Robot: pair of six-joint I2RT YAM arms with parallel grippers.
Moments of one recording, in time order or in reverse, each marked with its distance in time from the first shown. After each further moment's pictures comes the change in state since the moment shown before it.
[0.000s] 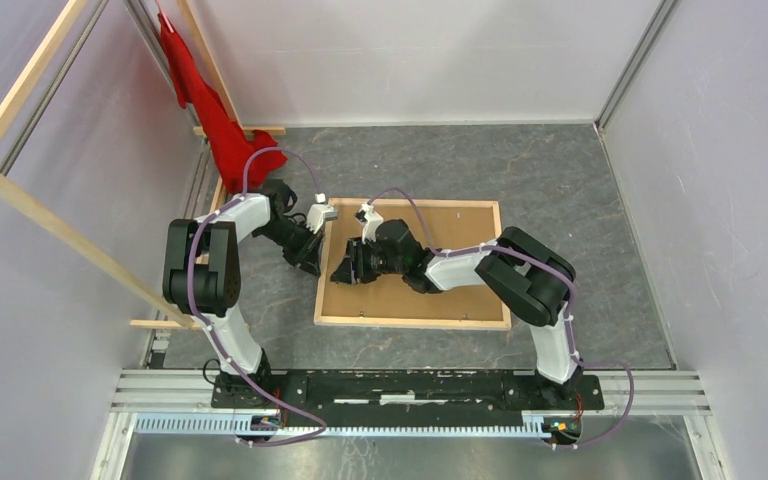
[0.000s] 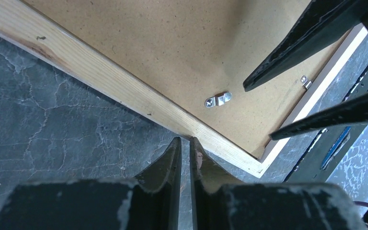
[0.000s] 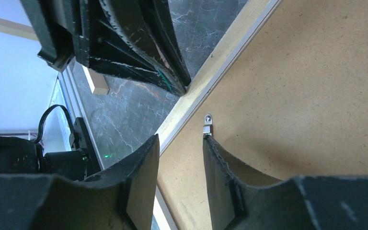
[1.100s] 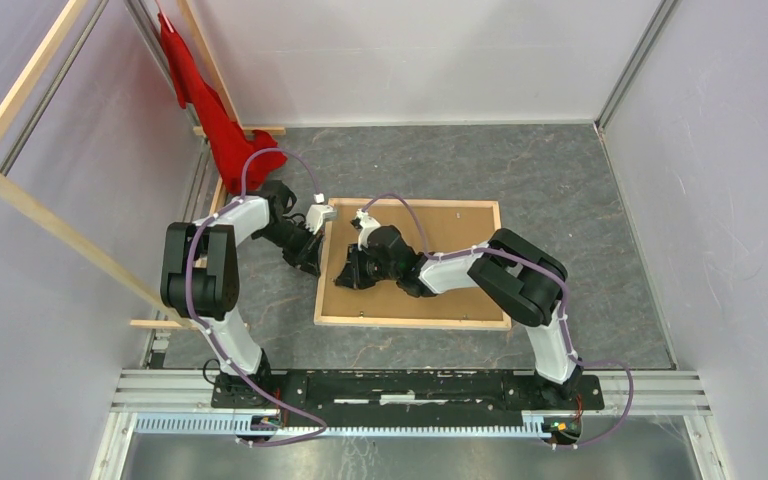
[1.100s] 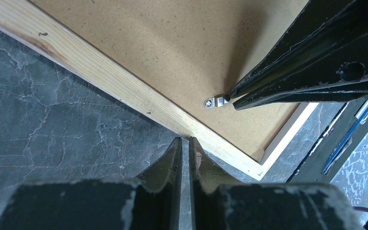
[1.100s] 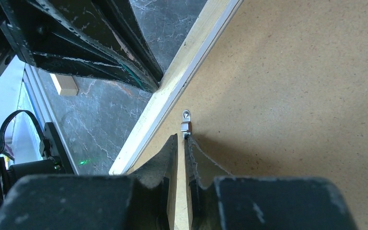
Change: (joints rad) left arm 0.000 -0.024 -0.027 0.031 -0.010 -0.021; right arm 0.039 0.049 0.034 -0.072 0.099 -0.022
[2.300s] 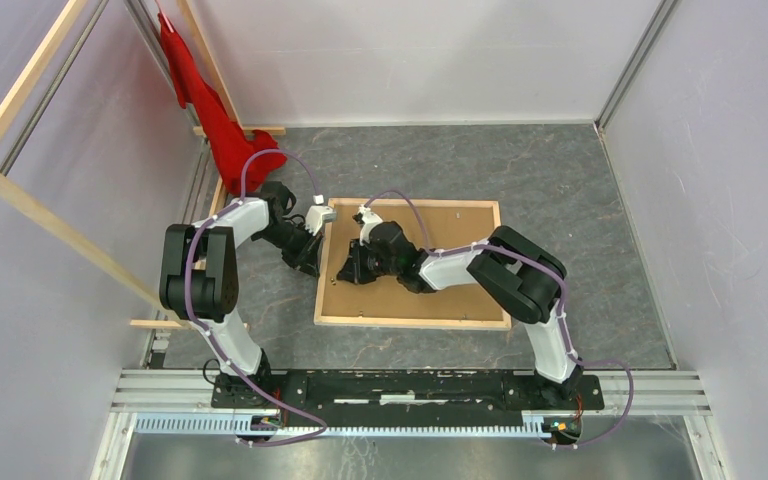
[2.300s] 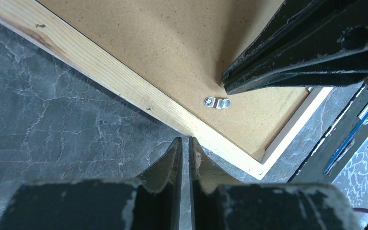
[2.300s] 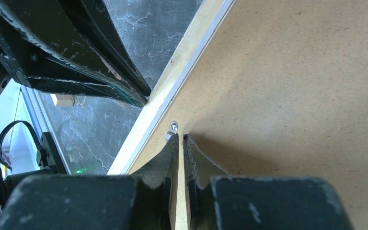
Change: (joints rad) left arm 0.000 -0.016 -0.018 0.011 -0.016 -0.008; right arm -0.027 0.013 0.018 0.000 0.004 -0.006
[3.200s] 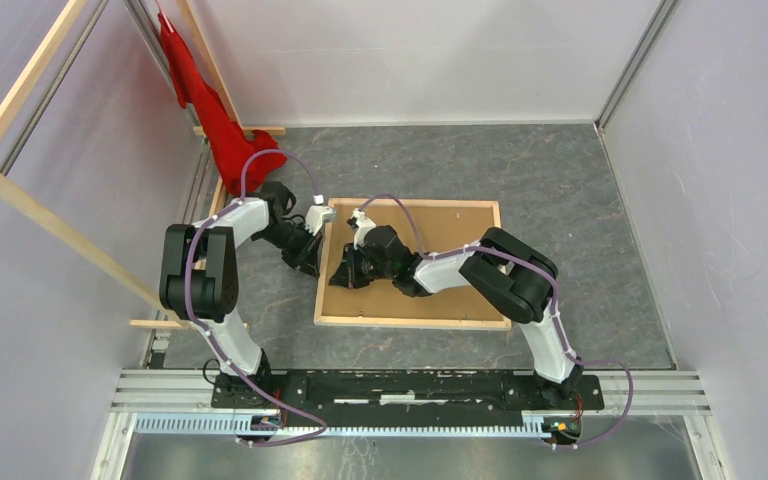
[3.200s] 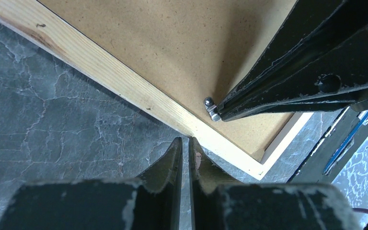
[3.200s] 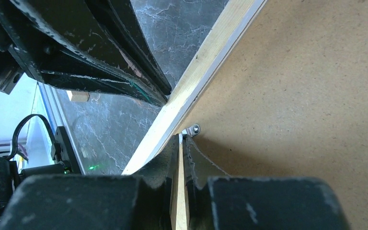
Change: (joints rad) left arm 0.000 0.000 0.000 0.001 0.000 -0.003; right arm 0.031 0.040 0.017 0.053 -0.023 0.038
